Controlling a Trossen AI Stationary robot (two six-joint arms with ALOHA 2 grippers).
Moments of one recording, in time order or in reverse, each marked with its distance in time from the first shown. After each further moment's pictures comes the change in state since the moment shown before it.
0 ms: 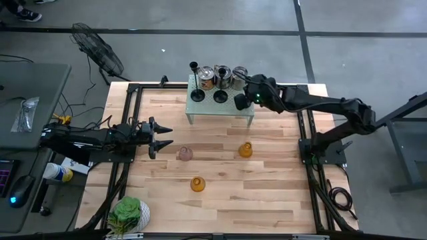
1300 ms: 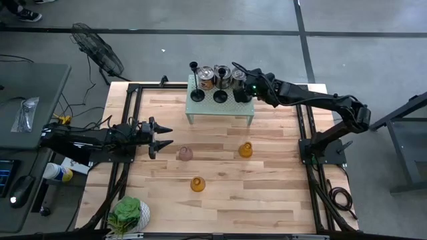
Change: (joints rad) left arm 0.000 0.000 0.000 0.000 0.000 0.000; right arm -0.105 0.074 0.001 0.066 -0.020 -0.014
